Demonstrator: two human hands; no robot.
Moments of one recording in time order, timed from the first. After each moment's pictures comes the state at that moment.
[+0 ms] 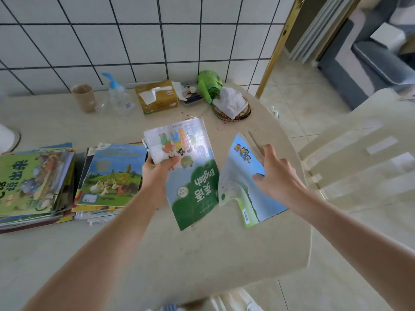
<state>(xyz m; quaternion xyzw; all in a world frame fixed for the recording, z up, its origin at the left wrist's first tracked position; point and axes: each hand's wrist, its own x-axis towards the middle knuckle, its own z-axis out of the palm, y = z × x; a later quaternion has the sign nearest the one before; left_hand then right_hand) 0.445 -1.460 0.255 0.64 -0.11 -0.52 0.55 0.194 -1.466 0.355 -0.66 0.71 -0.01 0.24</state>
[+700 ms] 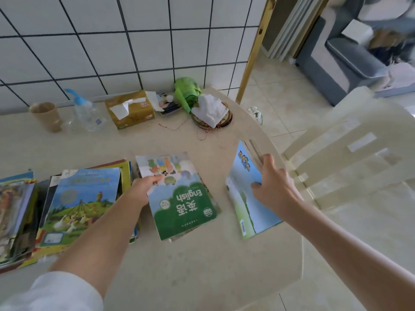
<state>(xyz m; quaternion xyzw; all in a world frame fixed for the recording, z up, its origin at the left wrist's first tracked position) 0.461 -1.541 0.181 0.72 -0.07 -0.61 0.34 0.167 -1.495 0.346 -0.61 0.76 -0.02 0.24</state>
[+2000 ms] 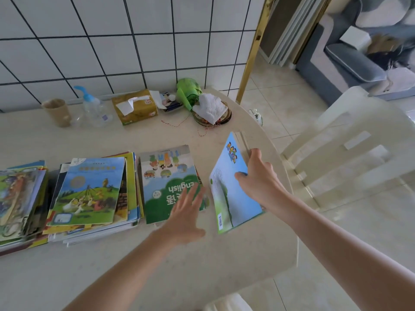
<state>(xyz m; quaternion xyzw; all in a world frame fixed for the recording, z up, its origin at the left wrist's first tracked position) 0.361 -1.418 0.204 0.59 -0.73 -0.35 0.03 0.186 -1.469 0.360 -0.59 0.74 -0.07 0.32</state>
